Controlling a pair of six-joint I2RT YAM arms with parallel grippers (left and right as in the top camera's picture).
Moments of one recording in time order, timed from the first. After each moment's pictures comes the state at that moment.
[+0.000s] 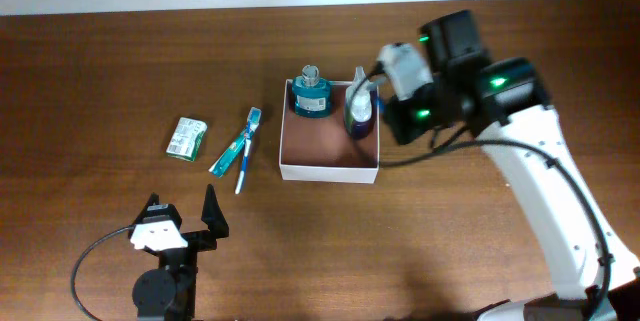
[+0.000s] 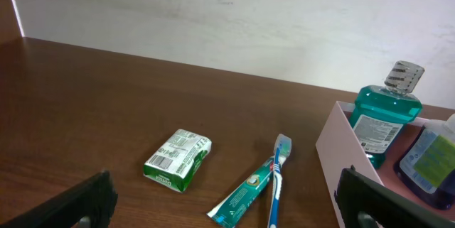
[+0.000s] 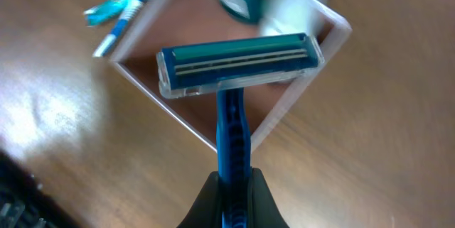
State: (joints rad) left arm -0.03 0.02 0.02 -0.08 -0.08 -0.17; right arm 0.34 1.59 1.68 -1.18 -0.28 -0.20
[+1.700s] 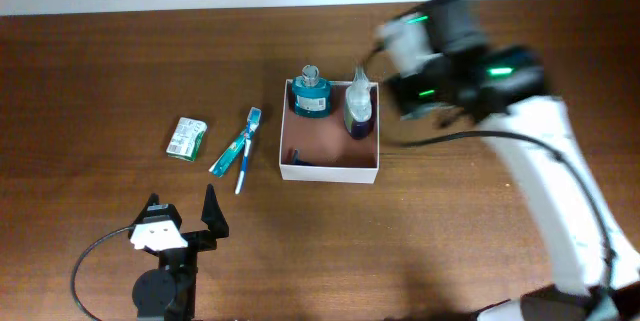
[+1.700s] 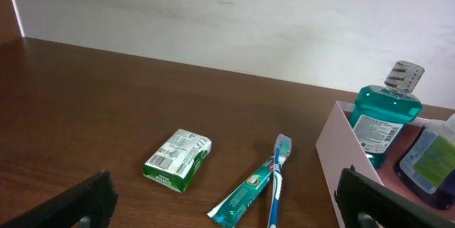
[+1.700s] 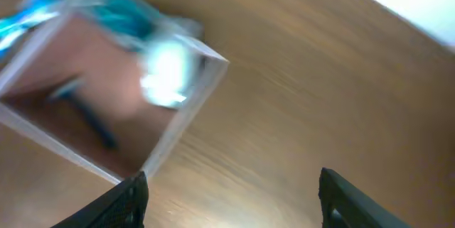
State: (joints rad) left arm -0.03 0.02 0.02 -0.08 -0.08 -0.17; right arm 0.27 1.62 1.81 -1.19 0.03 -0.21
